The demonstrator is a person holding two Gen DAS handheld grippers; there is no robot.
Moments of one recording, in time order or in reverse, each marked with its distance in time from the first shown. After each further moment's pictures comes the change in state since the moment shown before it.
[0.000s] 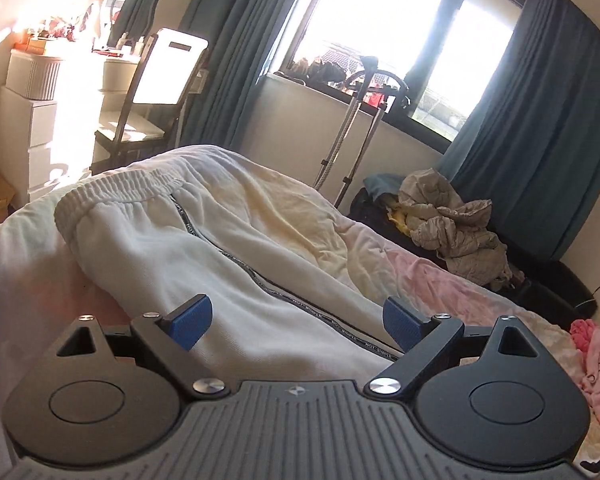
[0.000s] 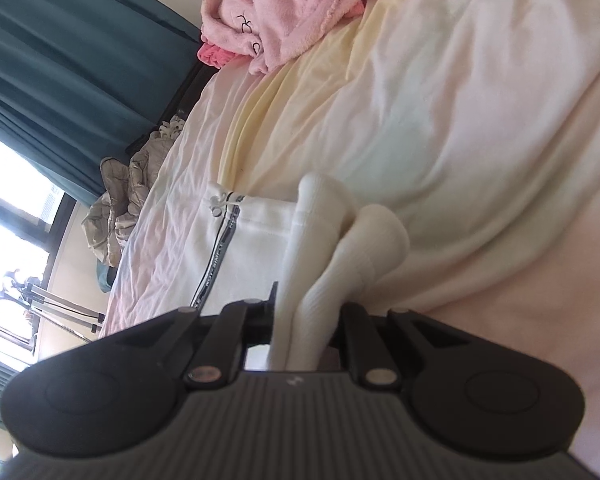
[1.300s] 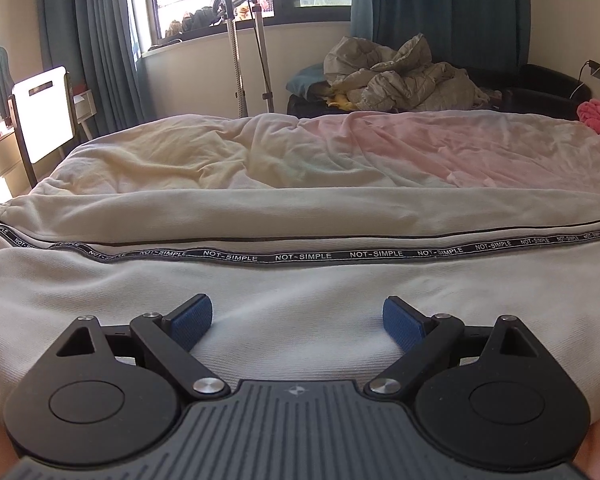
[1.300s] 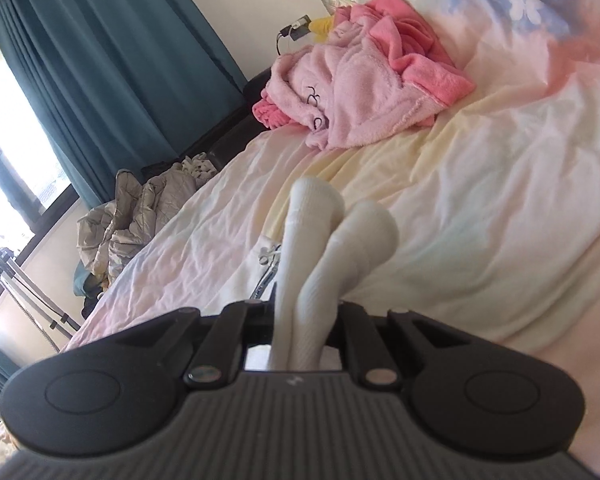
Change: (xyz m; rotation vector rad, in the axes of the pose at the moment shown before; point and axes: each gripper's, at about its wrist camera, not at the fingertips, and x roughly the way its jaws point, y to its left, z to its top) left arm 0.124 -0.089 -0.090 0.511 0.189 0.013; right arm -0.025 0.072 -0.019 -0.325 -0.263 -0.026
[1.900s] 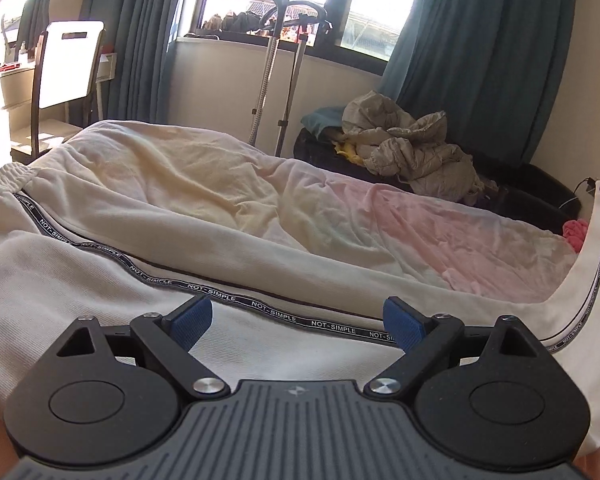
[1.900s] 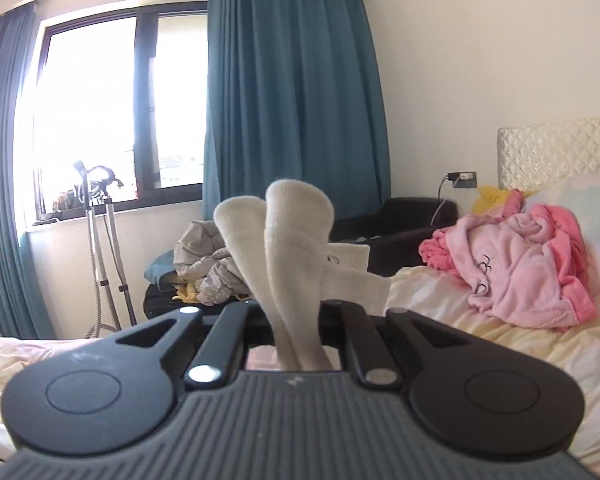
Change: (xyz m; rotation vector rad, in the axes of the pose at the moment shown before) left arm -0.033 0.091 0.028 -0.336 -0.103 -0.114; right arm -0.107 0.246 -0.064 -0.545 -0.290 0.260
